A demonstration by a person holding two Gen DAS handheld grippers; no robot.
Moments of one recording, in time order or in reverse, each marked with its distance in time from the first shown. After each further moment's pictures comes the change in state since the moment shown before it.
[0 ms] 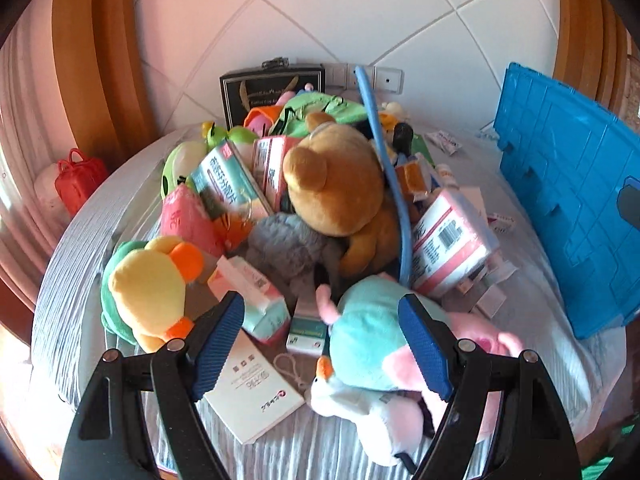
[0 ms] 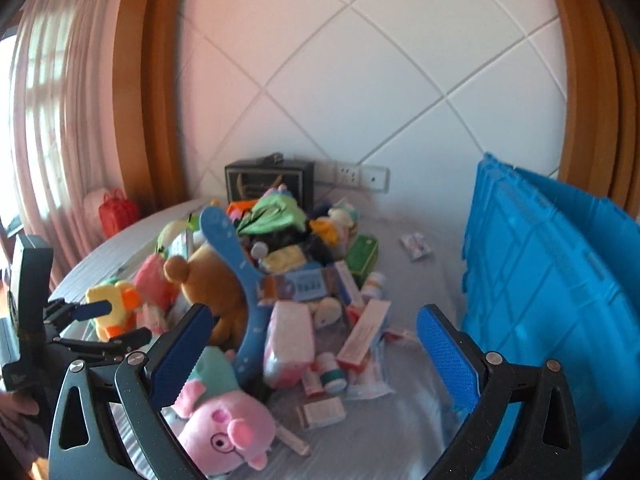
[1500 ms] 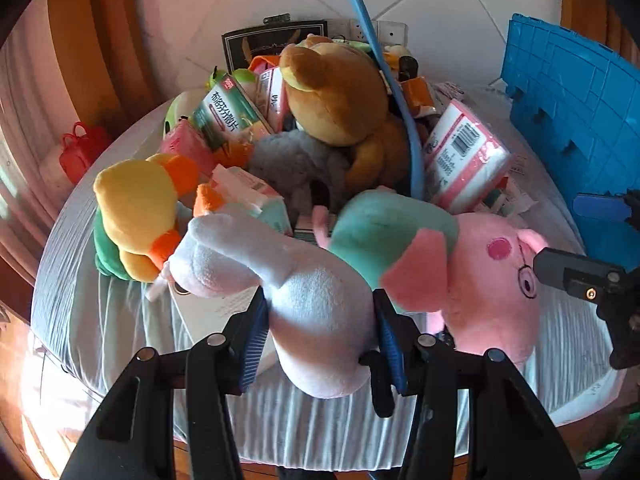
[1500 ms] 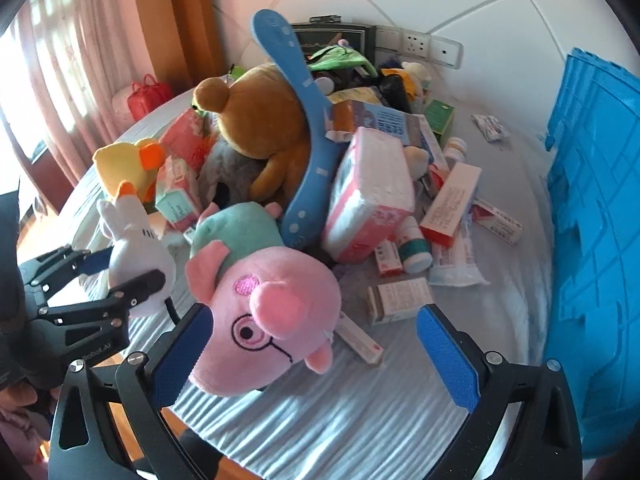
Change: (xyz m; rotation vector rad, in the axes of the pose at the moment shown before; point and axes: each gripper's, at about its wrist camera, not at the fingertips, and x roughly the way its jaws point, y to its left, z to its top) left arm 0.008 0.001 -0.062 0.022 0.097 0.046; right arm 0.079 0.045 -0.079 -0.085 0.409 0.155
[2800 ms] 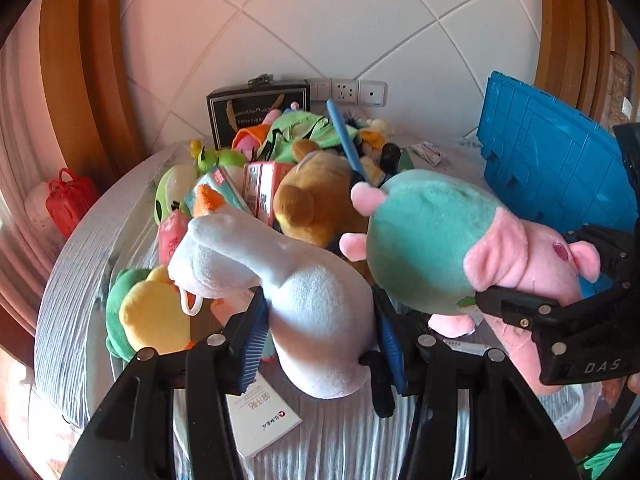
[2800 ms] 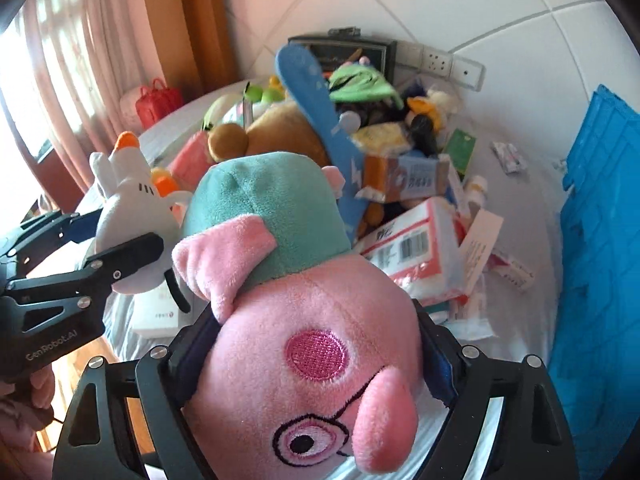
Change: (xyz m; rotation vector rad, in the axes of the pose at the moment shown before) left arm -0.050 0.005 0.088 0.023 -0.166 -0.101; right arm -0.012 0.007 0.052 -0.009 -0.041 0.006
